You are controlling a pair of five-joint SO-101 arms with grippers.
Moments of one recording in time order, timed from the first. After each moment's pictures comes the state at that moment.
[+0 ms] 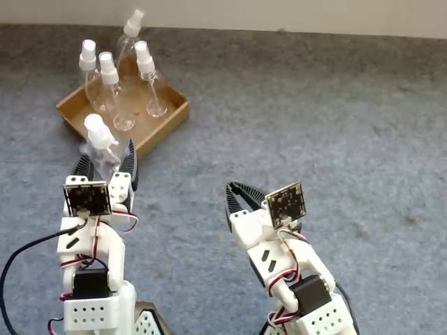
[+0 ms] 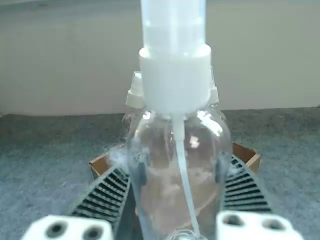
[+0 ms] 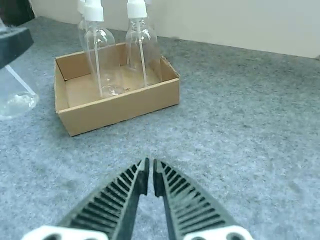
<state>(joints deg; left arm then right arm) -10.4 -103.5 96.0 20.4 -0.7 -29.0 -104.7 95.6 32.8 -2.5</state>
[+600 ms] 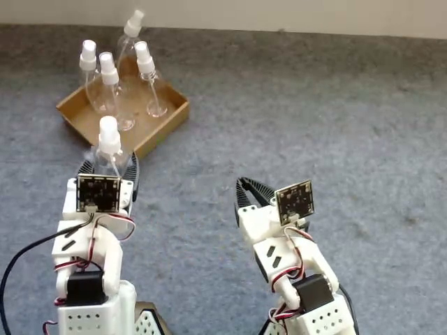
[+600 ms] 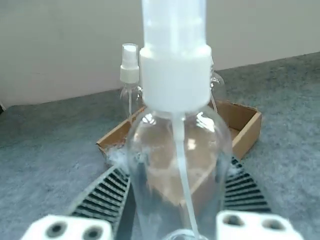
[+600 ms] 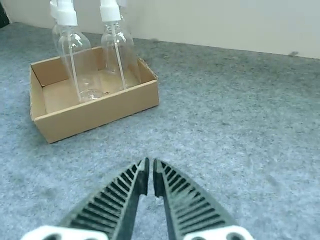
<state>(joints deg) -10.4 -103.5 86.7 36.7 -8.5 -24.6 -104.7 95.6 32.8 -2.5</state>
